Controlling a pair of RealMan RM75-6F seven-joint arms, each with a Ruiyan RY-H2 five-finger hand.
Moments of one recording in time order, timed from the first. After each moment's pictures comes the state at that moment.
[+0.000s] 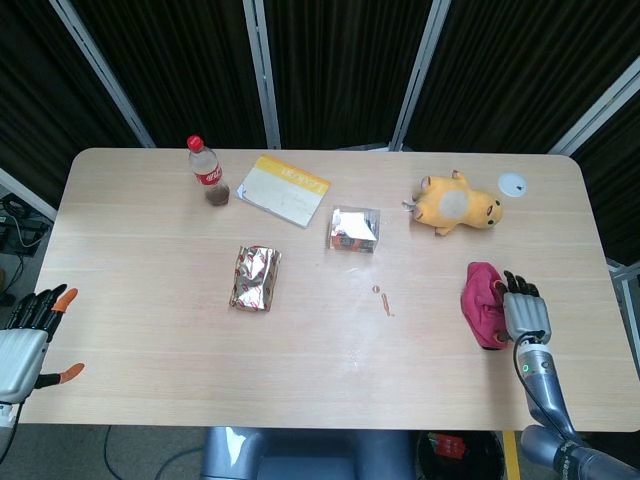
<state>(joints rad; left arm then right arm) -0.10 -1.06 0.02 -1.71 1.51 1.40 0.08 0.40 -1.55 0.16 -1.13 -1.01 0.96 -0.29</state>
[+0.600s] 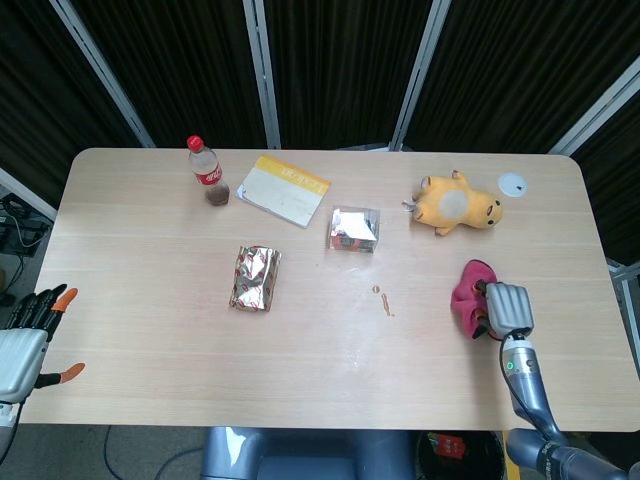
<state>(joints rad) -0.10 -1.06 0.02 -1.71 1.51 1.40 0.08 0.40 -1.62 0.17 -1.08 -1.18 1.10 -0.15</state>
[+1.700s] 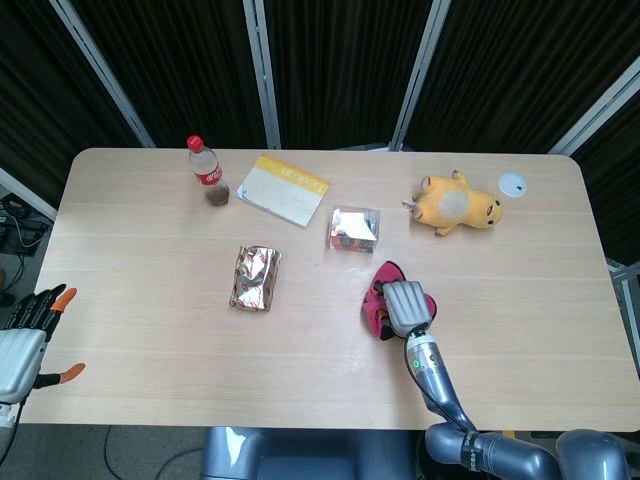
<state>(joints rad) -0.10 -1.05 0.02 -1.72 1.51 1.40 0.05 0.56 -1.88 0.23 -1.20 -1.17 1.10 -0.40</state>
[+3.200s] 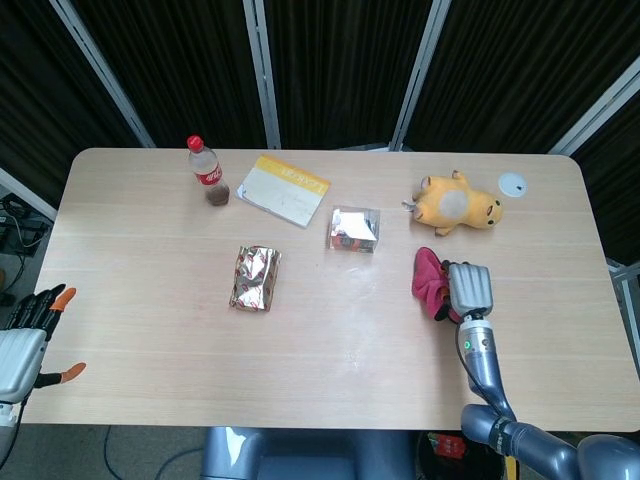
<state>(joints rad) -0.10 -1.05 0.01 -1.74 1.48 1.40 0.07 0.51 -1.80 0.27 -0.99 -1.11 1.11 -0.34</state>
